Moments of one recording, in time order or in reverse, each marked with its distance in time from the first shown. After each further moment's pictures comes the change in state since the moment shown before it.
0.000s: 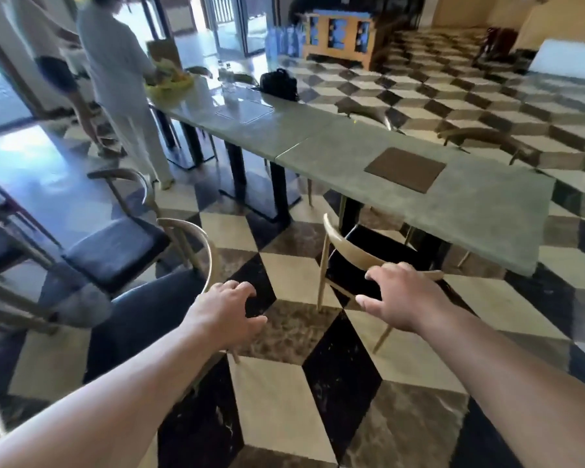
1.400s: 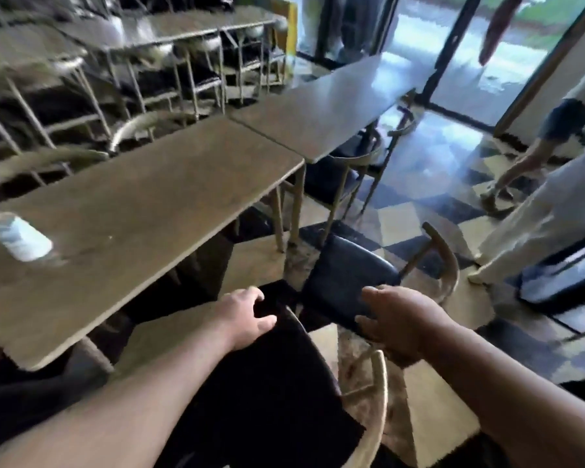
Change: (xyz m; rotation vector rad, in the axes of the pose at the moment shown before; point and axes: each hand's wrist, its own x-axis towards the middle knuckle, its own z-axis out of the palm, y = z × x) left_hand 0.218 -0.416 -0.033 -0.734 0.354 -1.423; right_hand 0.617 -0.603 -0.069 -0.577 -0.149 -1.501
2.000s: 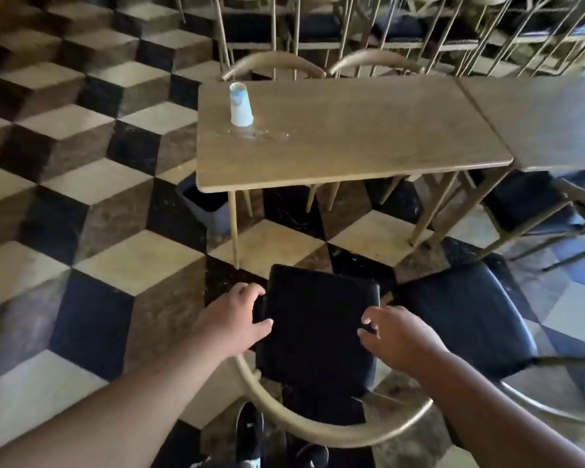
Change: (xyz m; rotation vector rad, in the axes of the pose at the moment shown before) left_hand -0.176 -0.010 0.138 -0.221 0.249 -0.631; right_hand 0.061 -0.022 0.108 -0.008 -0.213 -0.608
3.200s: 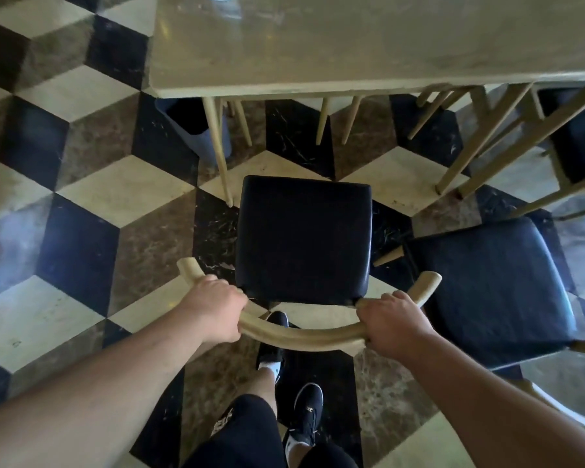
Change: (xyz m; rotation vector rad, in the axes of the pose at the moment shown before) left_hand 0.084 -0.001 0.159 0.541 -0.384 0.138; right_hand 0.108 0.120 0.132 -0.545 -0.249 -0.340
